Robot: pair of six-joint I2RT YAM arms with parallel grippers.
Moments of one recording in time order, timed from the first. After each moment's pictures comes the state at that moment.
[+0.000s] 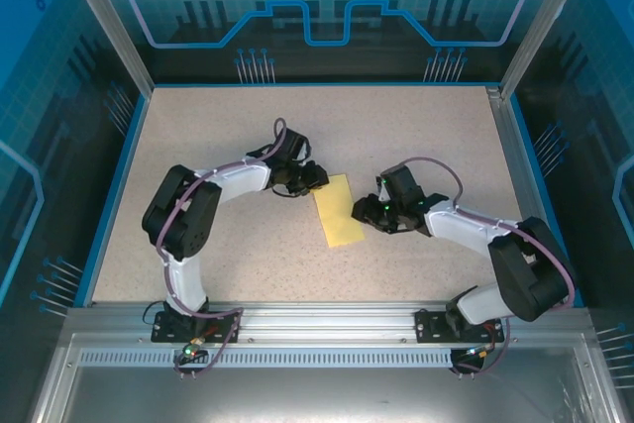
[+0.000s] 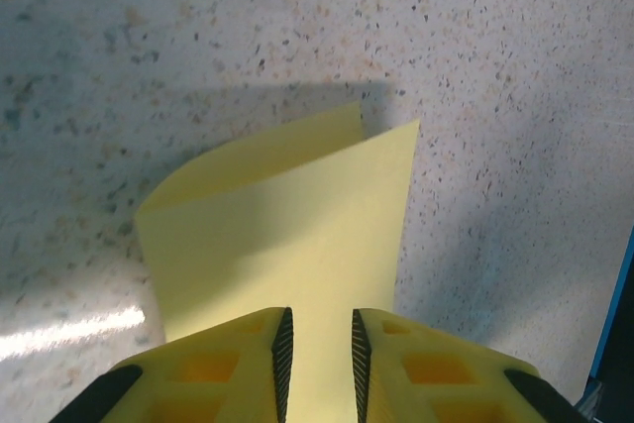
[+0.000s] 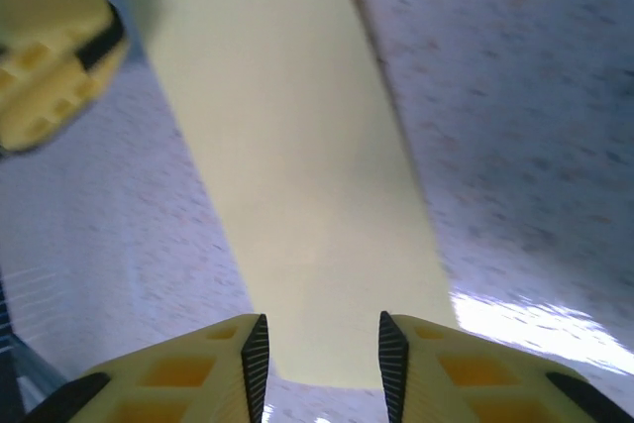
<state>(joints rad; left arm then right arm) -0.47 1.91 1.20 -0.25 0.40 -0.86 0.50 1.43 0.67 -0.21 -0.34 0.84</state>
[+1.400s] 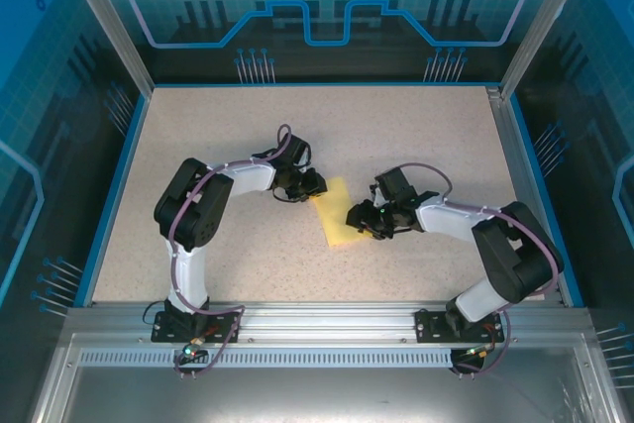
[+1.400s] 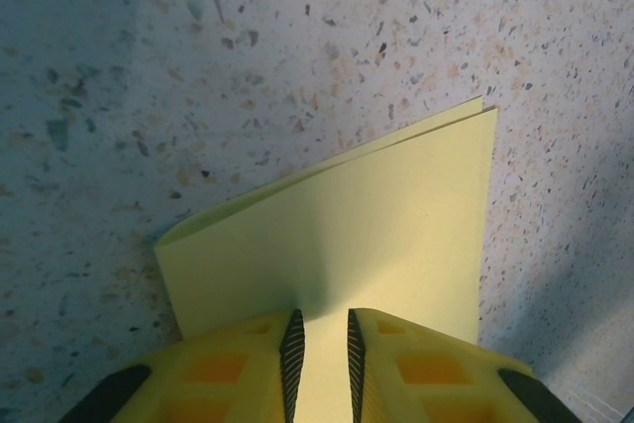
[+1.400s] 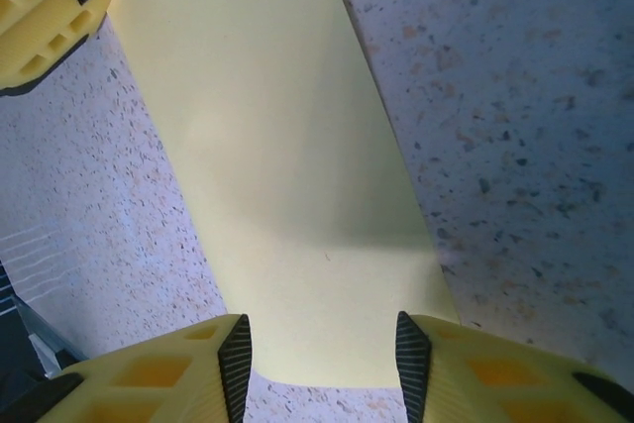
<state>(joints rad) -0.45 2.00 1.20 -0.25 0.40 -0.82 0.51 1.53 0.70 -0.22 -0.44 0.87</state>
